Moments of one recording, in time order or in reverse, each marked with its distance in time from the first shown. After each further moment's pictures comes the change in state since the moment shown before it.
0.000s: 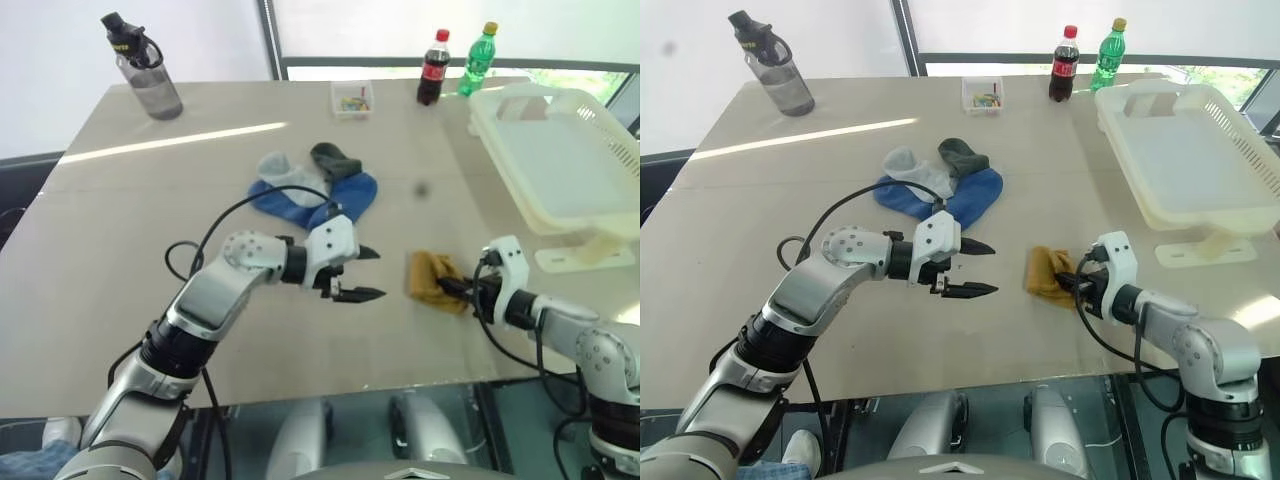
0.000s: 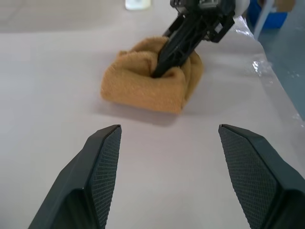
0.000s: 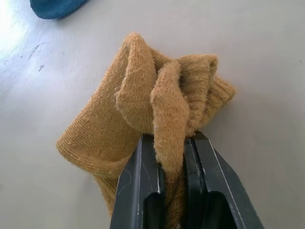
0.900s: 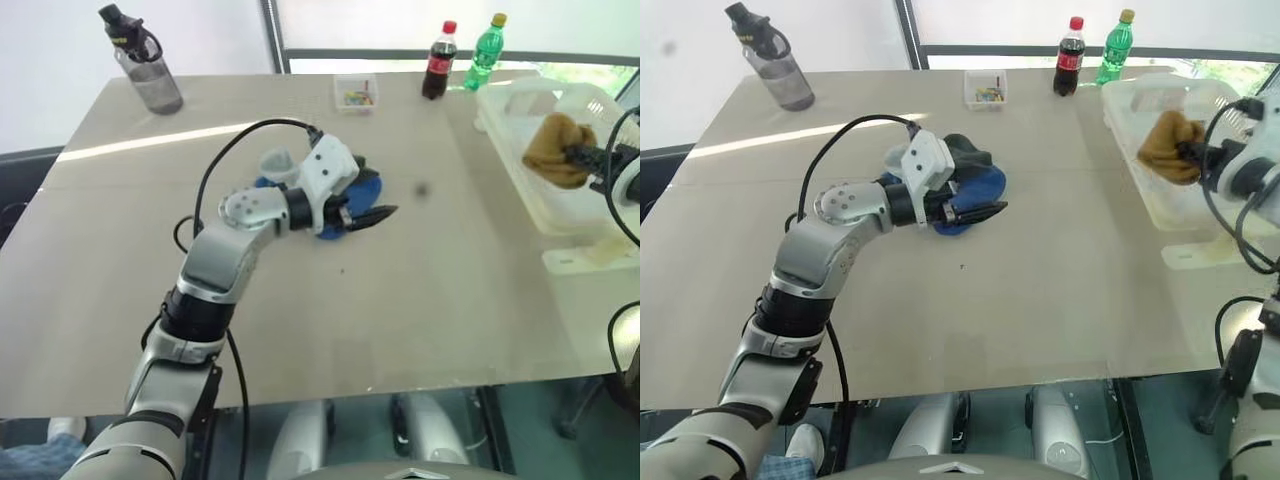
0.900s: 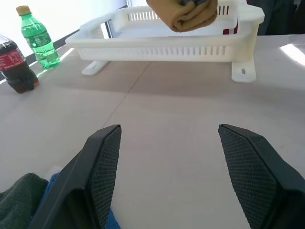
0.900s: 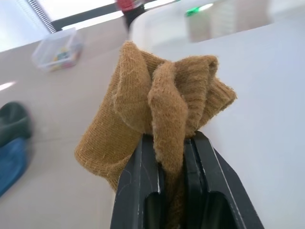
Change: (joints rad) left arm -0.159 -0.141 0.145 0.069 0.003 0.035 0.224; right arm -0.614 -0.329 -0.216 0.791 -0.134 -0.206 -0.010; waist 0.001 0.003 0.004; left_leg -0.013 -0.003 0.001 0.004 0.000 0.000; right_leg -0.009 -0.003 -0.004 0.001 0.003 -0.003
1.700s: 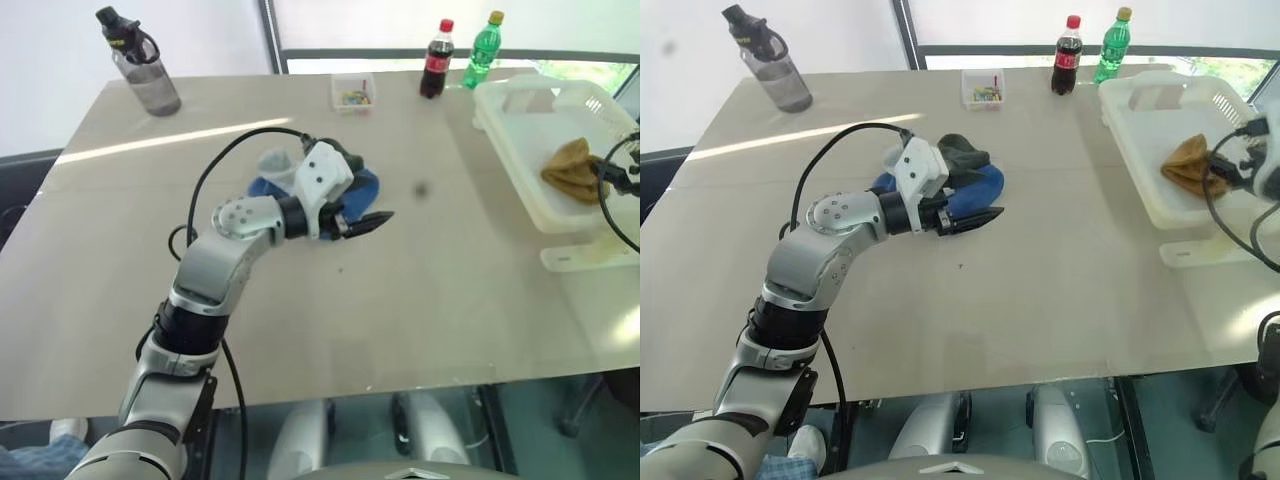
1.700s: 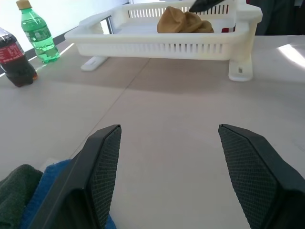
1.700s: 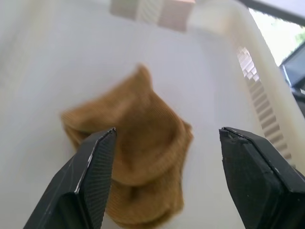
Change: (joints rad) left arm 0.069 0.018 0.040 -0.092 -0.036 0.054 0.029; right arm 0.042 -0.120 0.250 0.065 -0.313 -0.451 0.318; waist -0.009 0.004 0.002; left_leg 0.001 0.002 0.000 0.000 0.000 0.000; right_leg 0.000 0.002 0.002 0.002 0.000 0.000
